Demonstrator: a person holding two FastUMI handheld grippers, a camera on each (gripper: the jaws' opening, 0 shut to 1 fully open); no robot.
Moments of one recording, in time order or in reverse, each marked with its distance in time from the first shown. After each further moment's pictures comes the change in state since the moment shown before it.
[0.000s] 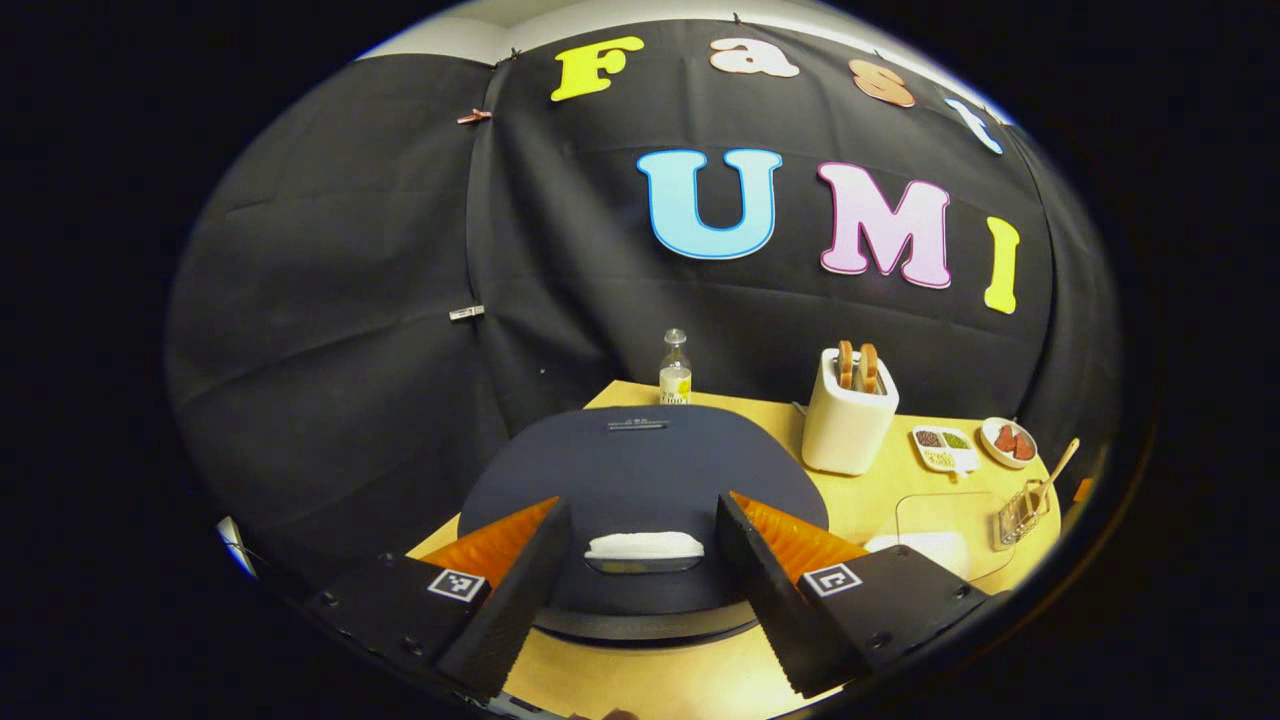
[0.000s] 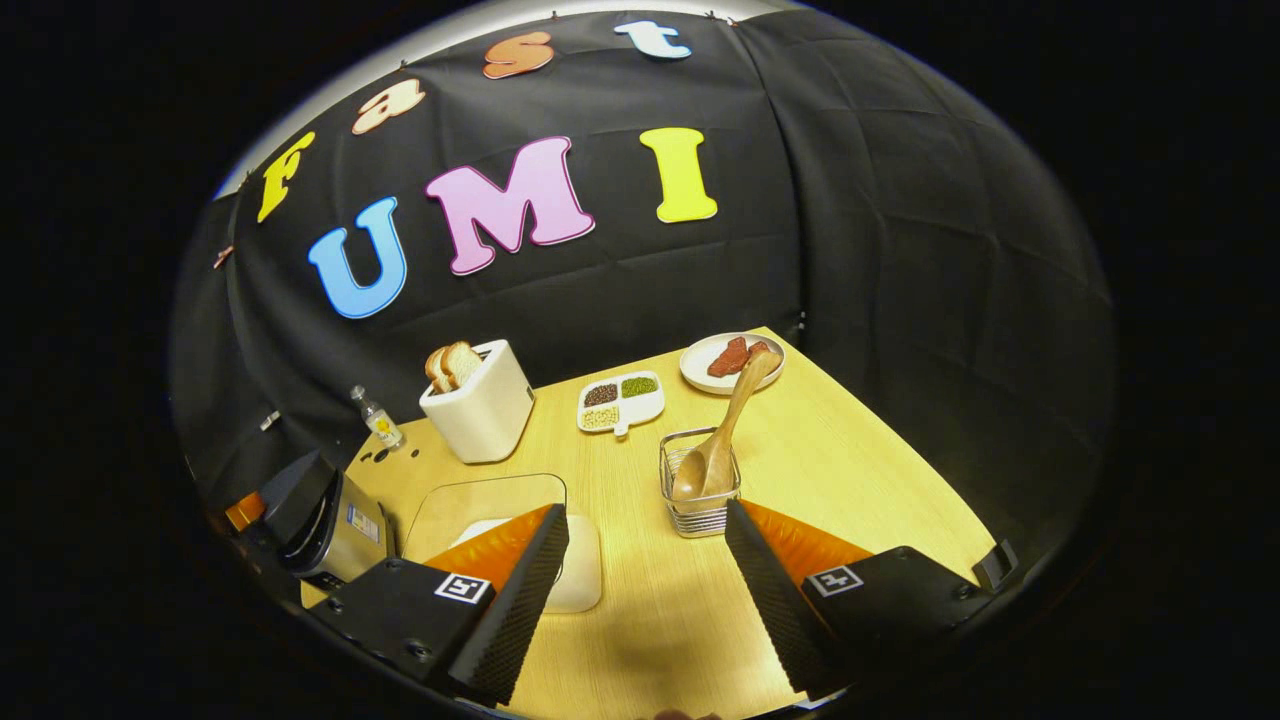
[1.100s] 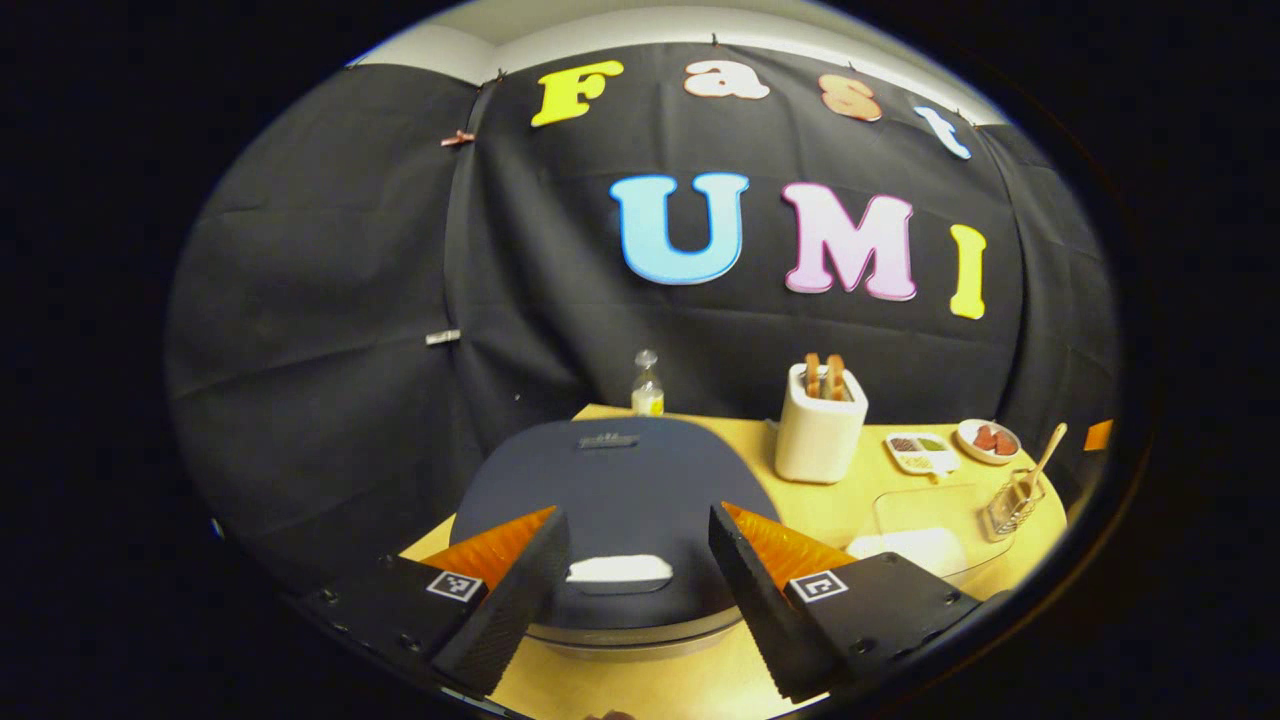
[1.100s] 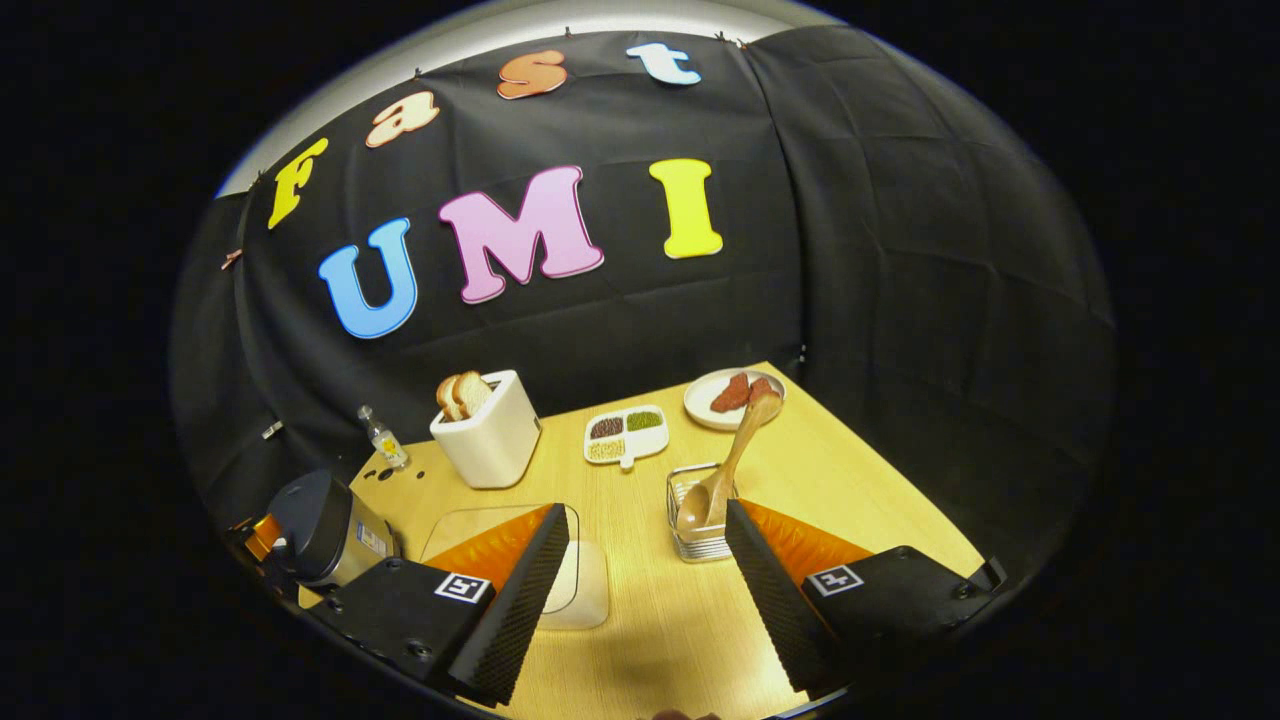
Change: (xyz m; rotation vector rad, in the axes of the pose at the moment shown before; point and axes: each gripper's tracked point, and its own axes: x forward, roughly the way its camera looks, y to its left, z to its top) left arm -0.032 -0.032 0.033 0.047 -0.191 -0.107; right arm -0.025 0.013 0.052 -0.015 -0.145 0.000
